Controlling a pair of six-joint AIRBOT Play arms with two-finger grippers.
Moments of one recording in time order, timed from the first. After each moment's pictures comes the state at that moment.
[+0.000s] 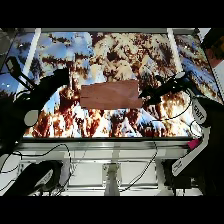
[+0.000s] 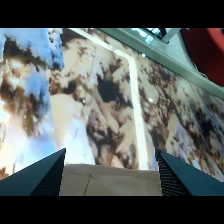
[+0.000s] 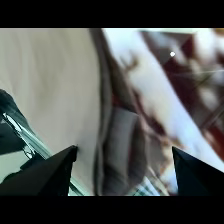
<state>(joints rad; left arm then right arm) -0.27 -0.77 0.72 1.51 -0.19 -2.09 -0.09 -1.93 1.45 -0.78 1.45 1.40</state>
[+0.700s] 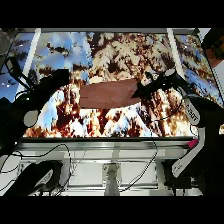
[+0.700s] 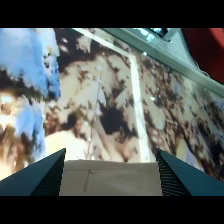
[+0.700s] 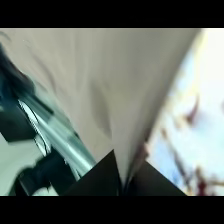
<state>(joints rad) -0.27 -0.77 0.72 1.52 -0.20 -2.09 -0.04 -1.93 1.53 -0.68 1.44 1.42</state>
